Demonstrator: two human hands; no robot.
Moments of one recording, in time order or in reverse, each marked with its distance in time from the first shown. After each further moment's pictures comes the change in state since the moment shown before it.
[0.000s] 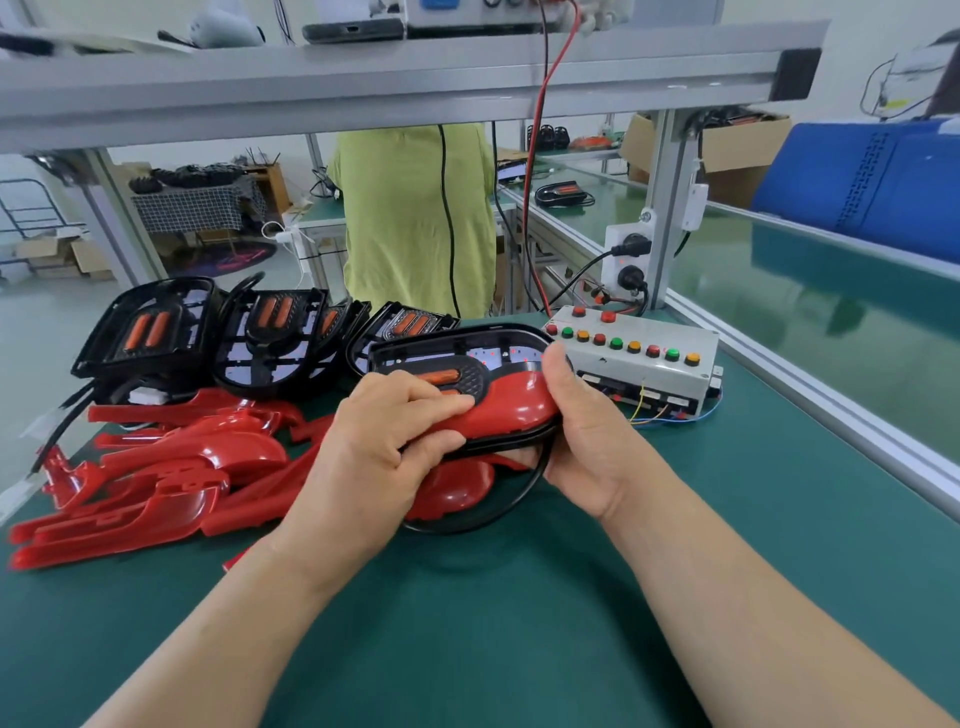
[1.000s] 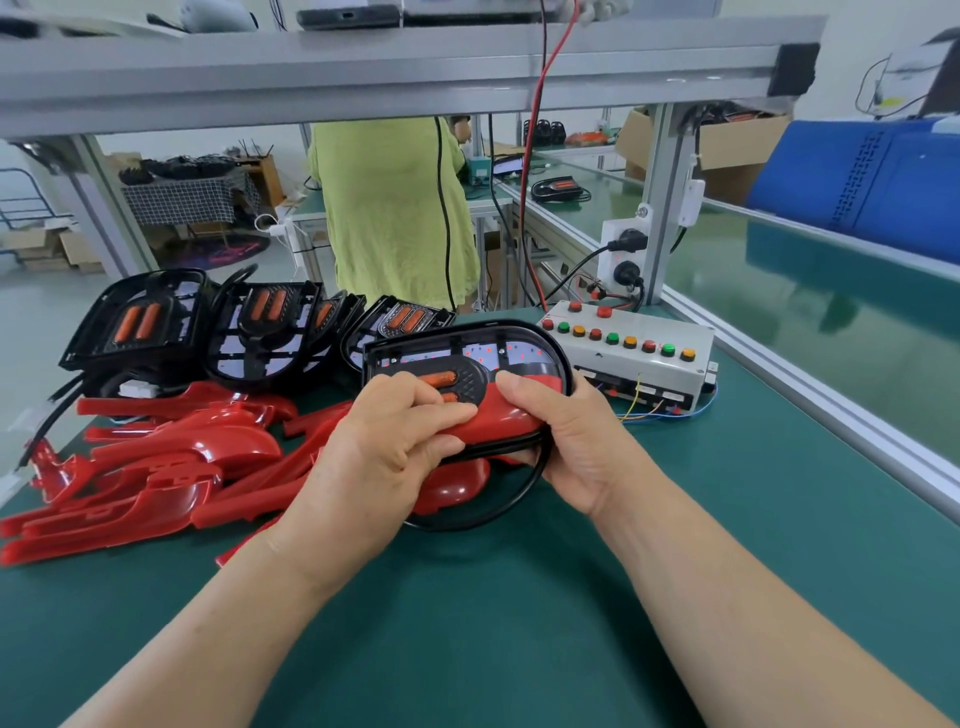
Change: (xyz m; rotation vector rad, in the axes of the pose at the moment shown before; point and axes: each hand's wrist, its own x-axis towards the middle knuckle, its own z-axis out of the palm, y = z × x) left_hand -0.002 0.004 0.001 0.004 -0.078 0.071; right_hand -0.004 0.004 0.003 -0.074 0.066 -0.057
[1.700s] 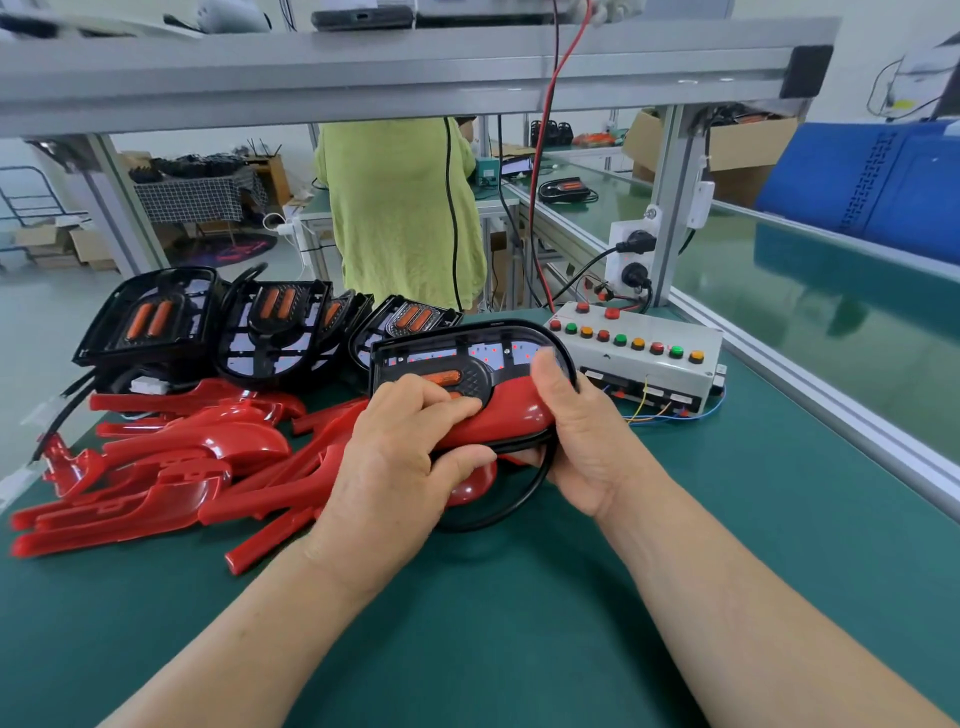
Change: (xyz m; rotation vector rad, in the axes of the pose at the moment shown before) left_hand -0.003 0.004 0.013 0.086 0.081 -0.099; right_hand 0.000 0.001 0.004 -0.007 0.038 -0.015
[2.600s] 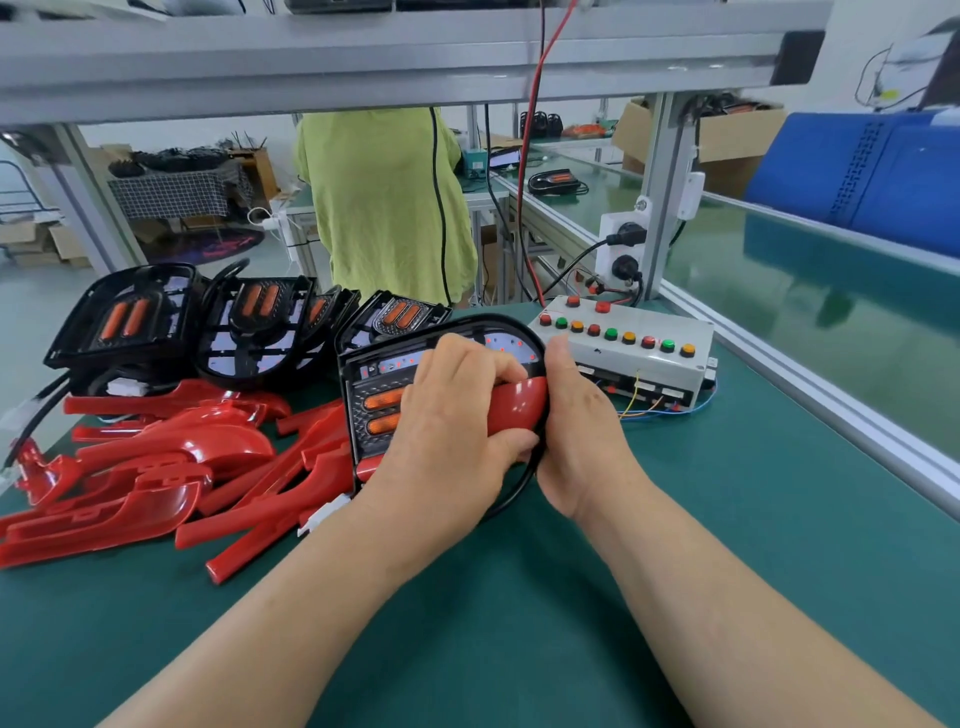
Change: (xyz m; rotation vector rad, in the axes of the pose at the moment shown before) left_hand 0.026 0.033 0.016 -0.042 -0.088 -0.002; right_hand -0.009 -0.007 0.015 -0.019 0.214 -0.026
